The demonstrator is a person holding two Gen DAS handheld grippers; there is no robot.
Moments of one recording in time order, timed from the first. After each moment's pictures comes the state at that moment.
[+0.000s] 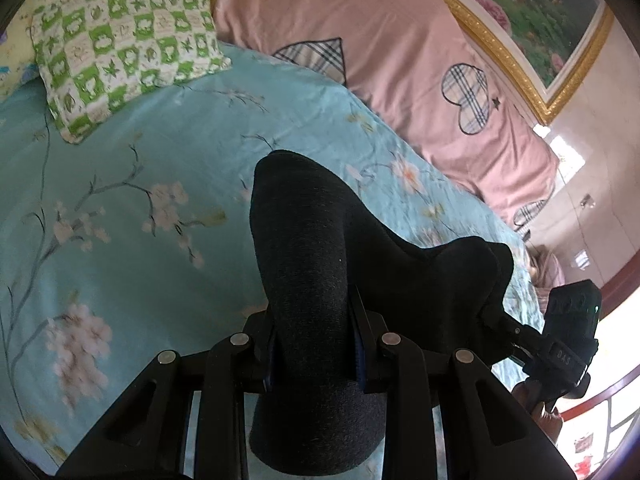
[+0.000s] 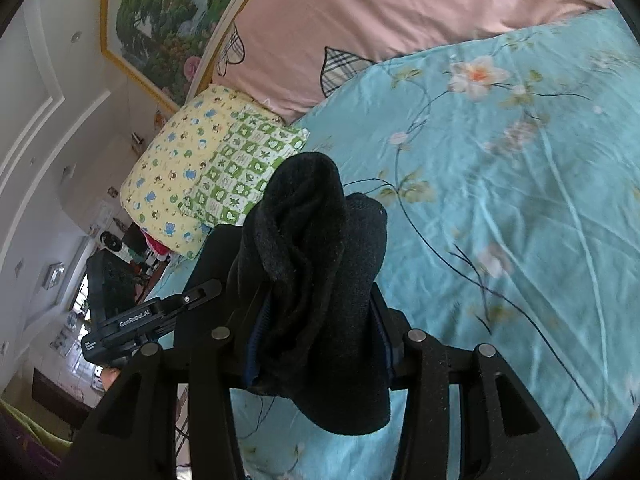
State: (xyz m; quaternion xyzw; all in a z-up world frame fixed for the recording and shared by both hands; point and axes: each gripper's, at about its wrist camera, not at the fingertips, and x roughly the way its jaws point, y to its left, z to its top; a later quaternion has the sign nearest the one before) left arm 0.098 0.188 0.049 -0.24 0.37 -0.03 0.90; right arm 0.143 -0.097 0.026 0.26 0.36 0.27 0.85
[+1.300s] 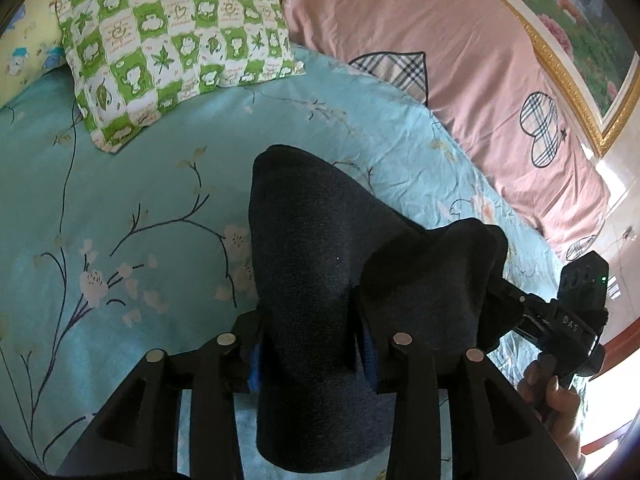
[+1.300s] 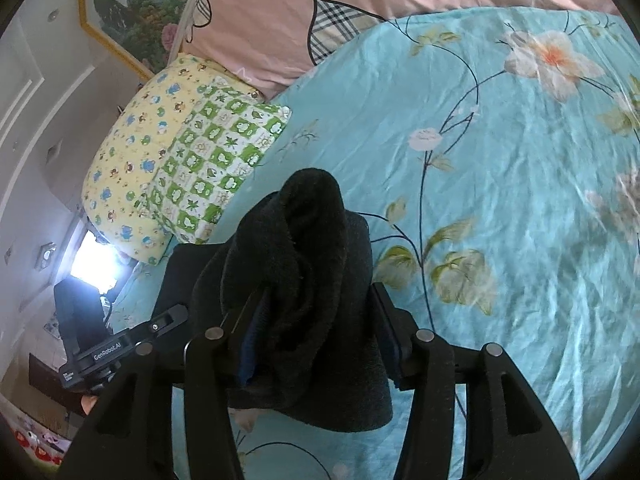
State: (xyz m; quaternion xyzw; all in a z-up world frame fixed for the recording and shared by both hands) left arm 0.151 0.258 0.004 -0.25 0.38 0.06 0.89; right arm 0.289 -0.049 -0.014 0.23 0.41 0.29 0.84
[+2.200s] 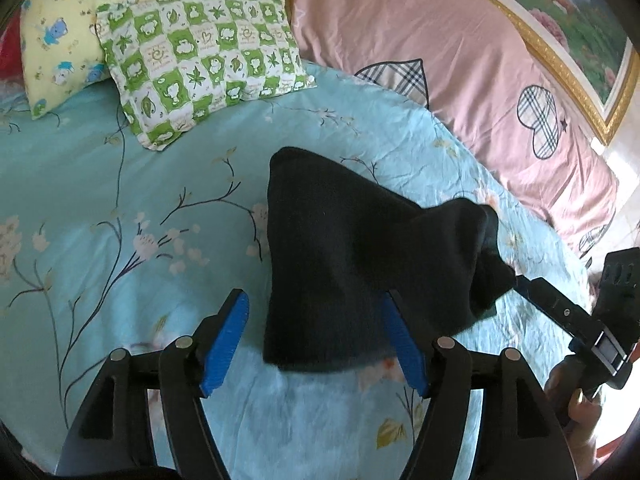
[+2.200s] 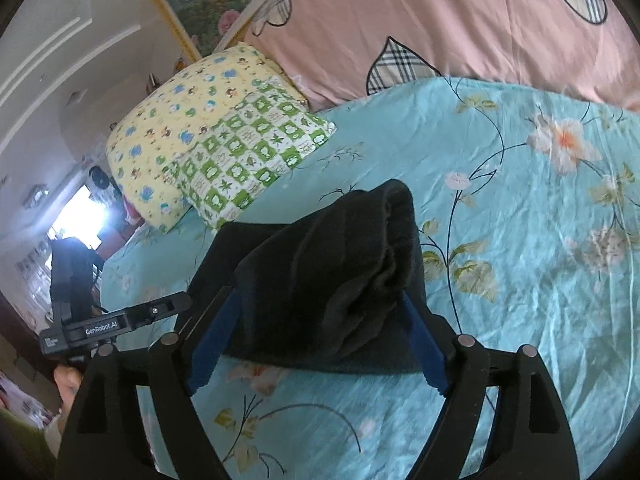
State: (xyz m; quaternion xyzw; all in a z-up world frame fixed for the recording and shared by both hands) left arm 0.092 0.232 0.023 -0.21 0.36 0.10 0.90; right arm 0.219 -0.027 0.028 0.12 0.34 0.31 0.88
